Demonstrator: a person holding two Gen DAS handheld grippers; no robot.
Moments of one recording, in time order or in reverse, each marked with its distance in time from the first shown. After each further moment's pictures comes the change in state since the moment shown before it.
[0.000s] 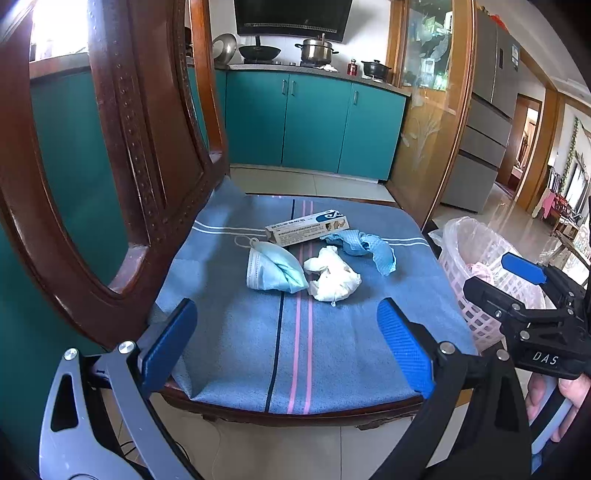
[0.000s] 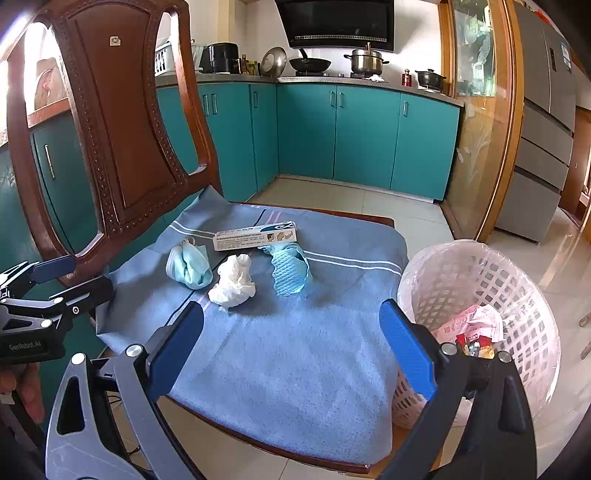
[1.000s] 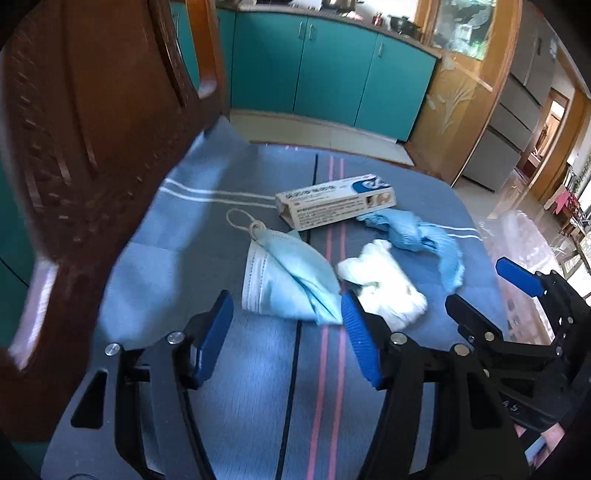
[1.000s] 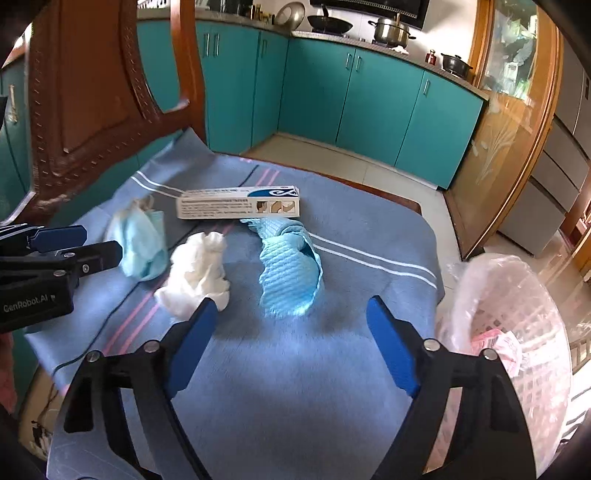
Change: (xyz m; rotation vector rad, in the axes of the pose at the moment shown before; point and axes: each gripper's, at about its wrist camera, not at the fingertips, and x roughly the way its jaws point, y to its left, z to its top) left arm 0.133 0.020 0.023 -0.069 0.232 0.015; right arm 0.128 0.018 0.013 -0.135 0.174 -0.077
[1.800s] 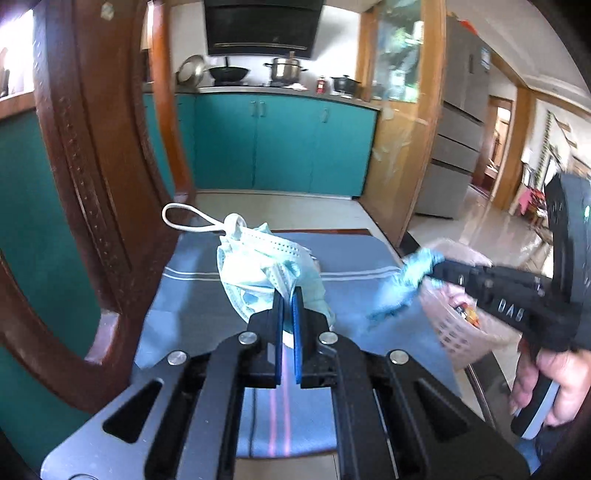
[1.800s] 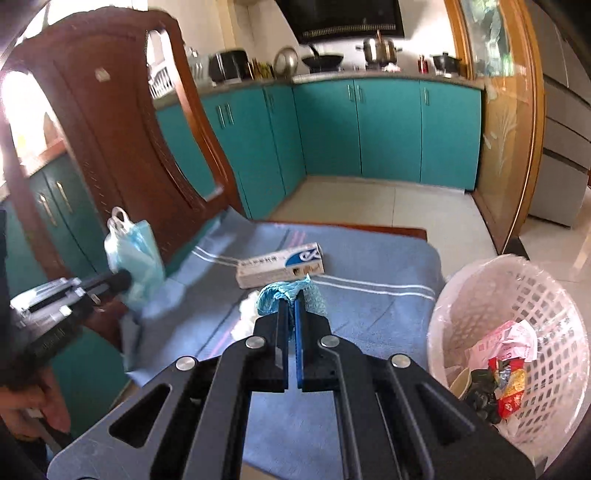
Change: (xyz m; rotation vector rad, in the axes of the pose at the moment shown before) left arm -0.138 -0.037 -0.031 0.158 -0.306 -0.115; right arm -0.113 -0.043 0.003 0.198 -0.184 0.244
